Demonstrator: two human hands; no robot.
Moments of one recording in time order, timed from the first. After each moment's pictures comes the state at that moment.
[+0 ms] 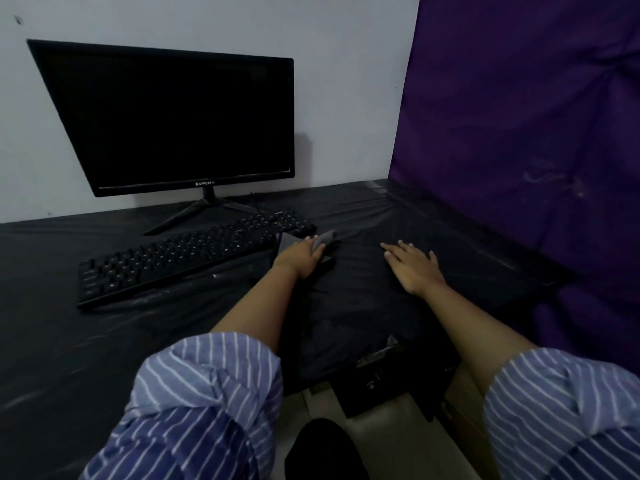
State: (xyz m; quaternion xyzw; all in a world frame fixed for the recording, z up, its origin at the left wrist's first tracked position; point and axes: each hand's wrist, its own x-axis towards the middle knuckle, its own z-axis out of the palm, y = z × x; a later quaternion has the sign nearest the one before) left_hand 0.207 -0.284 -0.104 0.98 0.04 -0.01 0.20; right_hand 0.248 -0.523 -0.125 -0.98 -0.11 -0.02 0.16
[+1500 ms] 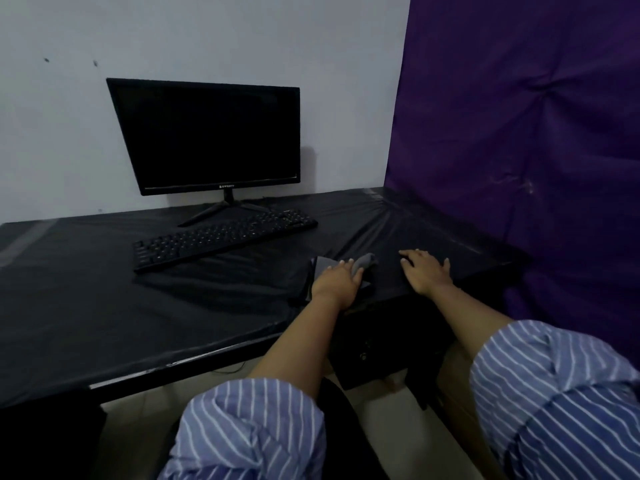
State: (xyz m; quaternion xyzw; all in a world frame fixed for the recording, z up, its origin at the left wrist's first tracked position) left_hand 0.080 -0.387 -0.116 0.98 0.01 0.02 0.21; right_hand 0.175 -0.575 -0.127 -0.98 -0.07 -0.05 0.18
